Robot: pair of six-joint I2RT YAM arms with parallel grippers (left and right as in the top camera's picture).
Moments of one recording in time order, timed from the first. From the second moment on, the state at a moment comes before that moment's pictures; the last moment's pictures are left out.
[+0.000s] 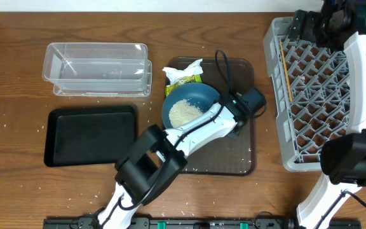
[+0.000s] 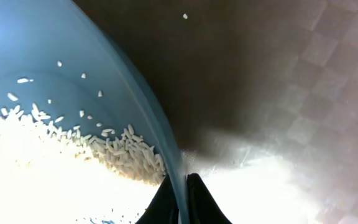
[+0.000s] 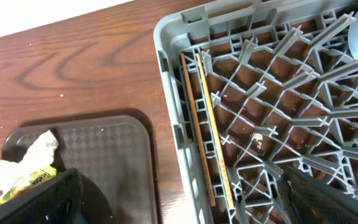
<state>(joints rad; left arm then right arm) -0.89 2.13 1.59 -0.87 -0.22 -0.43 -0.08 2.00 2.14 -1.15 -0.13 0.18</state>
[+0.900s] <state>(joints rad) -0.82 1.83 1.59 -0.96 -0.19 -0.47 -0.08 2.00 2.14 -1.15 -0.13 0.18</state>
